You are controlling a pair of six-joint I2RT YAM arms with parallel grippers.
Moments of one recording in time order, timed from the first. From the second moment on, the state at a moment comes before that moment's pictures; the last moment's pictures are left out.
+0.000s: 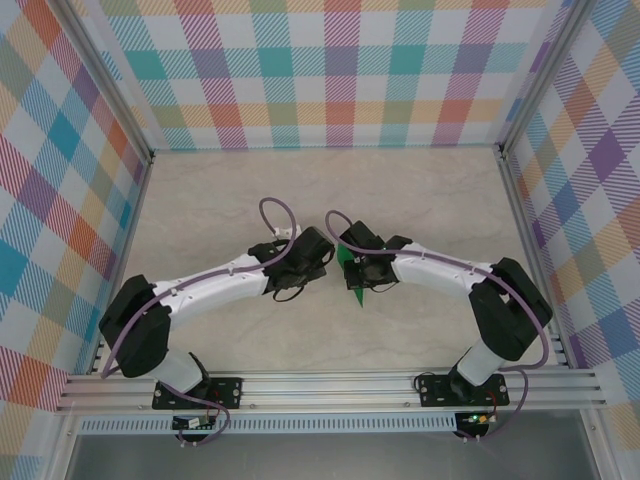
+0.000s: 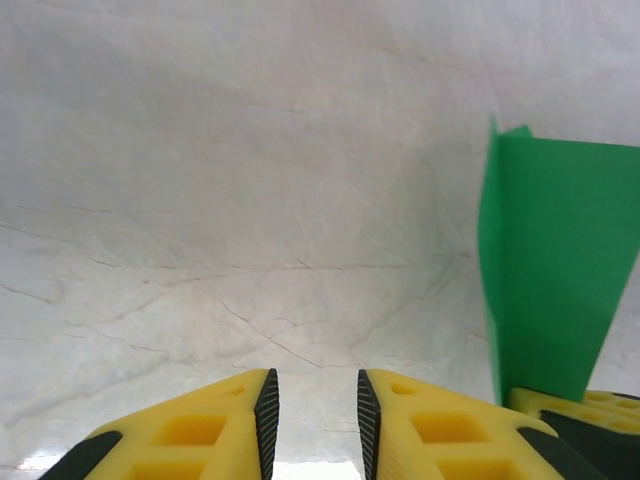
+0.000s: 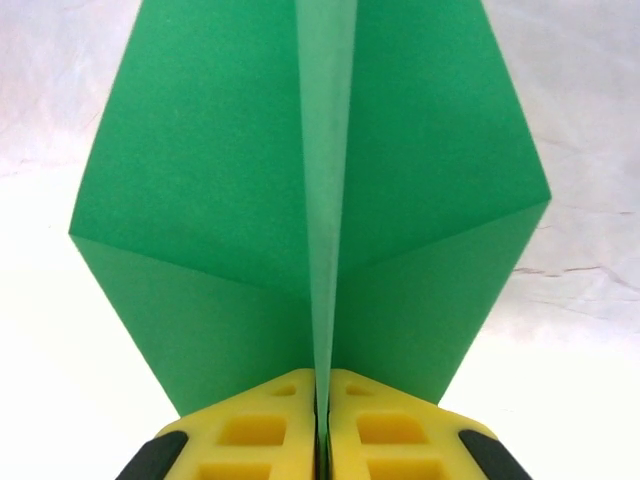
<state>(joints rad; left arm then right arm) -0.88 1.52 1.08 -0.61 -0.34 -1.10 0.77 1.62 1.02 -0.61 0.06 0.60</state>
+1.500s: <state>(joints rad) -0.86 1.46 1.00 -0.66 -0.41 -1.13 0.76 1.88 1.19 -0.65 0.06 0.70</state>
